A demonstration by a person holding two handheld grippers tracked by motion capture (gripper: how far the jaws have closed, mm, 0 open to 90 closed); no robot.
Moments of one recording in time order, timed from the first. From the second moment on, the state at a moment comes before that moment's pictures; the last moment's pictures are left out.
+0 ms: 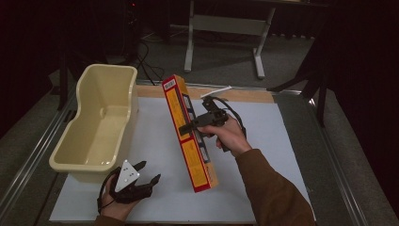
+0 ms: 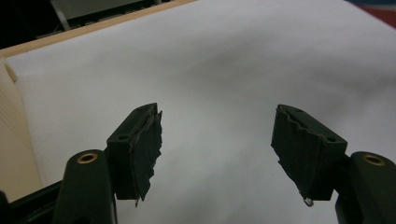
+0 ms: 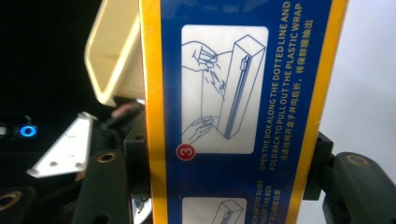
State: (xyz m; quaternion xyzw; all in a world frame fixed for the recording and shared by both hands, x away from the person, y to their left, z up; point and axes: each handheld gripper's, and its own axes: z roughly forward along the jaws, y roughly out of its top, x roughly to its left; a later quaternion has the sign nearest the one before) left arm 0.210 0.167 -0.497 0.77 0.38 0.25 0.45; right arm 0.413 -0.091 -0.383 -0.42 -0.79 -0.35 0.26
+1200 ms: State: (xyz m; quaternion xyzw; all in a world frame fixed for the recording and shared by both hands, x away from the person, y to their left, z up) left arm 0.212 0.170 -0.501 0.76 0.39 0.25 0.46; right arm 0.466 0.017 -0.338 -0.47 -0.71 -0.44 0.29
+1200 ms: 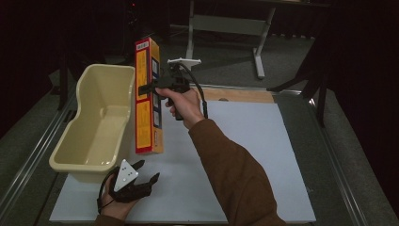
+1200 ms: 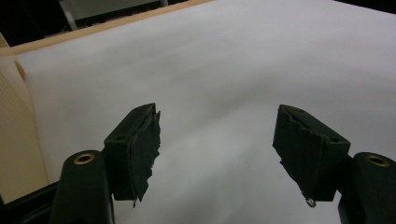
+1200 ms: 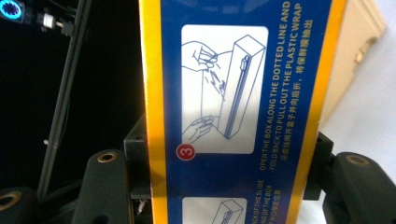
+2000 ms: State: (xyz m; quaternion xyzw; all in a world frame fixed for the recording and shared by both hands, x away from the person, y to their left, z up) left arm 0.211 0.167 -0.503 0.77 0.38 0.25 0.46; right arm 0.455 0.095 -0.361 -0.51 -0.64 -0.47 0.33
